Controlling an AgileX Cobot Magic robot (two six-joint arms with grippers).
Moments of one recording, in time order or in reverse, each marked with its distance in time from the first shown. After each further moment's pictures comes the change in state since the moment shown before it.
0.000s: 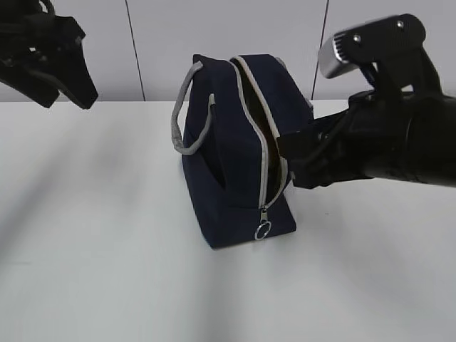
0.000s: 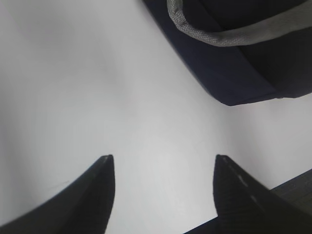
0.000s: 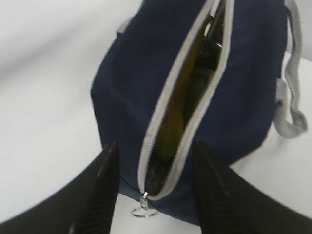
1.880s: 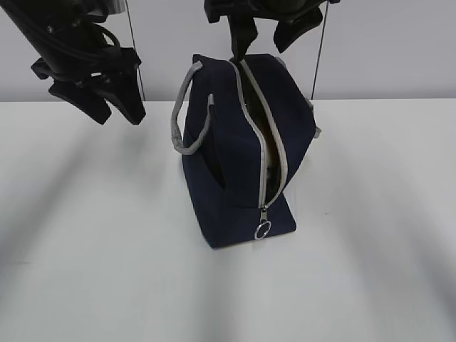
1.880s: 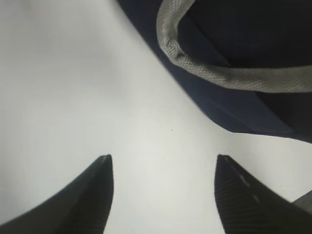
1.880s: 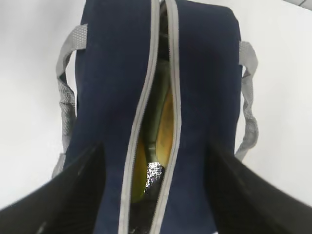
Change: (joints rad) left arm 0.000 0.272 -0.157 -0.070 -0.011 0.056; right arm -0.037 0.677 -1.366 0.164 1.254 -0.057
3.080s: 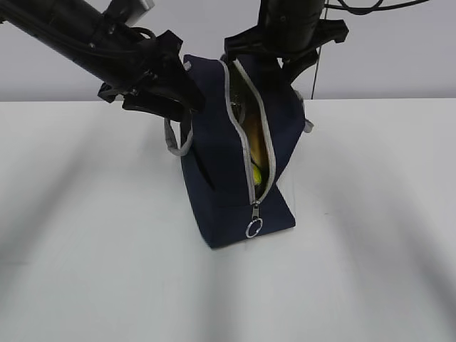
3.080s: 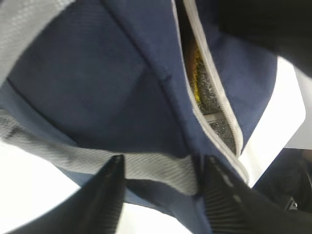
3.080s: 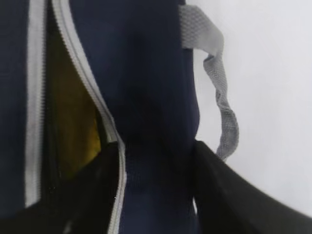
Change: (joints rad) left arm 0.000 0.000 0.159 -0.543 -0.237 0.244; right arm -0.061 0.140 -0.026 -0.028 0.004 0.067
